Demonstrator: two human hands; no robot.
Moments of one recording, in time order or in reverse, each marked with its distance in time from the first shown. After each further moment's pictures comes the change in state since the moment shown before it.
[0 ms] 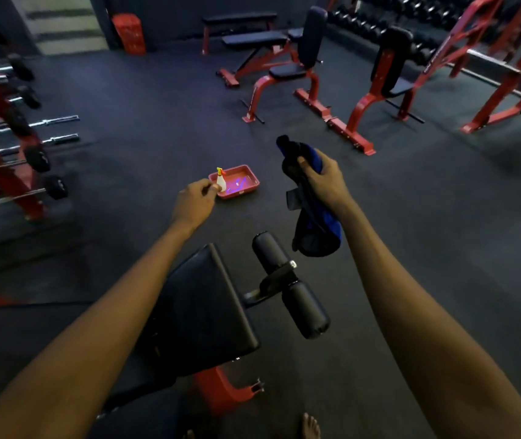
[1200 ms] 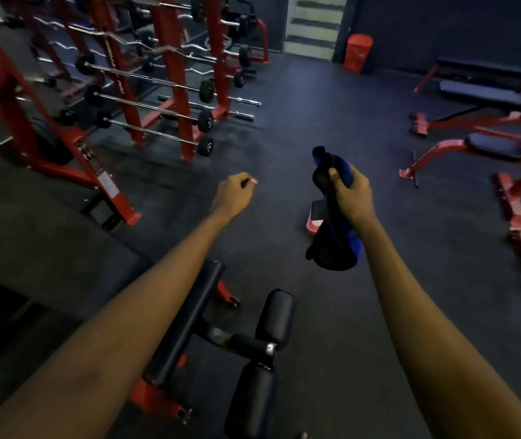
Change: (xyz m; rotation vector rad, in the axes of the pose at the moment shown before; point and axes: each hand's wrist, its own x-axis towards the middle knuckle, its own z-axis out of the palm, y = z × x) left_hand 0.163 0.086 0.107 0.057 0.521 -0.478; right_hand 0.315 0.077 -0.006 0.121 -0.527 -0.283
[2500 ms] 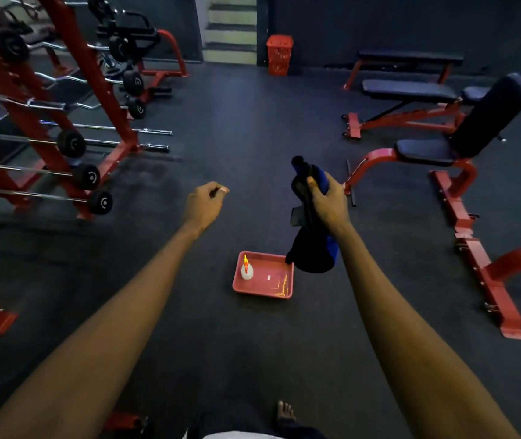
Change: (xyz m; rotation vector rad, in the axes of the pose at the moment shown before) left_hand 0.437 0.233 0.376 0.019 -0.030 0.065; right_hand 0.480 0.306 -0.243 0.028 0.167 0.156
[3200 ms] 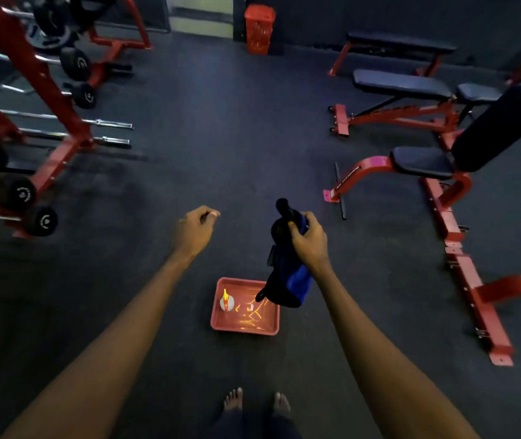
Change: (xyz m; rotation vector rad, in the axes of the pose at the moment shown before) left_hand 0.254 -0.047 0.102 -0.023 -0.129 -0.120; right_hand 0.212 0.087 0.101 -0.145 -0.020 0.240
